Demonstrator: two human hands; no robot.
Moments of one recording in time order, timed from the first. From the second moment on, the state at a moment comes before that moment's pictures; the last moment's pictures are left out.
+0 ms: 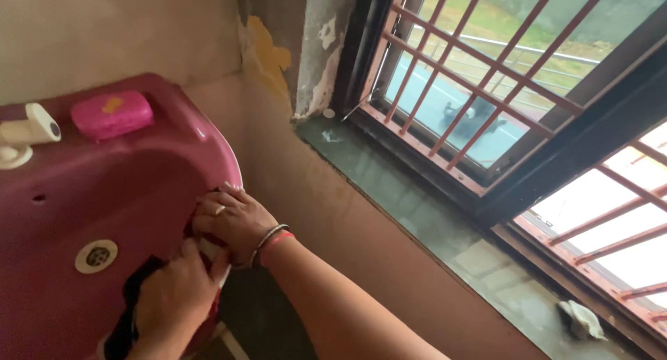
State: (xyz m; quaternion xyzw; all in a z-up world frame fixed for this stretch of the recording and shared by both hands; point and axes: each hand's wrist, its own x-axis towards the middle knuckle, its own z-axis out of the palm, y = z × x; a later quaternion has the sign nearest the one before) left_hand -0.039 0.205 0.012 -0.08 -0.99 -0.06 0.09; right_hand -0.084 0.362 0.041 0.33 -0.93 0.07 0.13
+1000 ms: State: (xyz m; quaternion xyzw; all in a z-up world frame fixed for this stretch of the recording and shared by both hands) left_hand 0.004 0.017 0.029 -0.23 -0.96 -0.15 -0.03; right_hand 0.042 0.214 0.039 0.23 -0.96 0.13 0.06
